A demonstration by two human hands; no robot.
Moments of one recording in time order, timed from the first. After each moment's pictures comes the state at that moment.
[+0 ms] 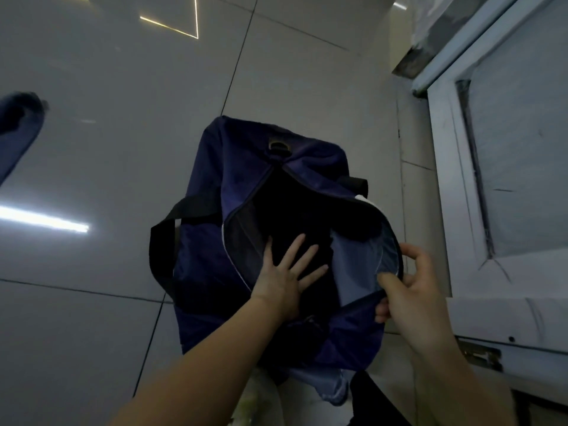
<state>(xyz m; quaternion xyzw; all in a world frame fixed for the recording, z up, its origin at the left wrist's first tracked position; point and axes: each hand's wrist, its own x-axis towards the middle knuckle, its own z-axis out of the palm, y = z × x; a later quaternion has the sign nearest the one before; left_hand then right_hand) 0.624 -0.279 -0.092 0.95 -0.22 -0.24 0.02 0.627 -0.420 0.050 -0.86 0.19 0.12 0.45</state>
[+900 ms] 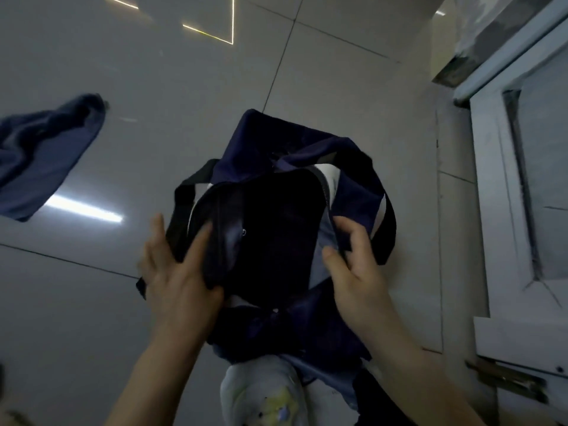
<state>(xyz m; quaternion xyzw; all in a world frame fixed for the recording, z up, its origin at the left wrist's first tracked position) 0.537 -0.145 -0.042 0.92 0.28 0.06 0.25 0.622 -0.329 0.037 -0.82 -0.05 0.22 0.53</state>
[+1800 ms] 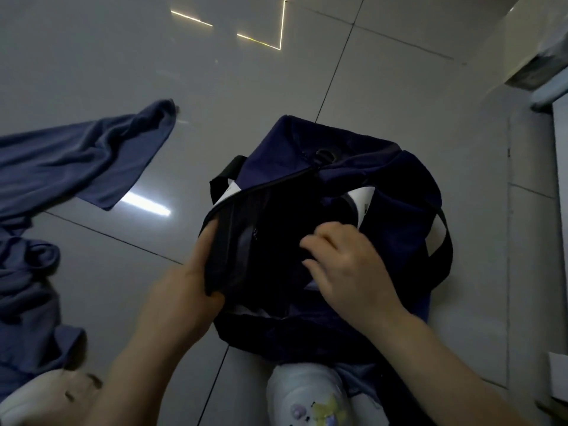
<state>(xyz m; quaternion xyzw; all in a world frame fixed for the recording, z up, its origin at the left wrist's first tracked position) 0.503 -0.087 0.006 0.89 0.32 -0.11 0.32 0.633 -0.274 -0.009 -0.86 -0.46 0.00 0.21</state>
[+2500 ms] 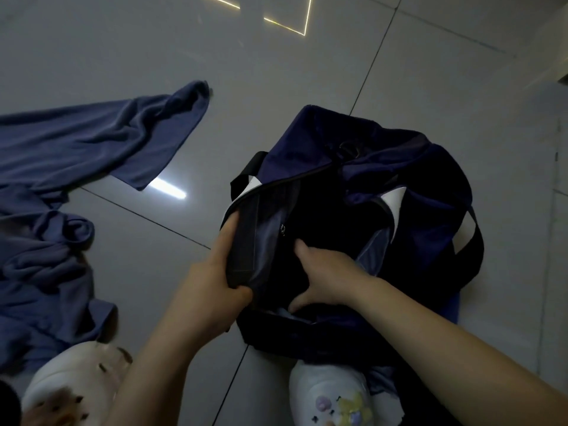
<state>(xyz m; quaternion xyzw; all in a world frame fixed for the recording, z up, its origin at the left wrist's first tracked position) 0.492 -0.076 0.013 0.80 0.35 -0.11 0.48 0.629 -0.216 -0.058 -0.80 -0.44 0.39 0.00</state>
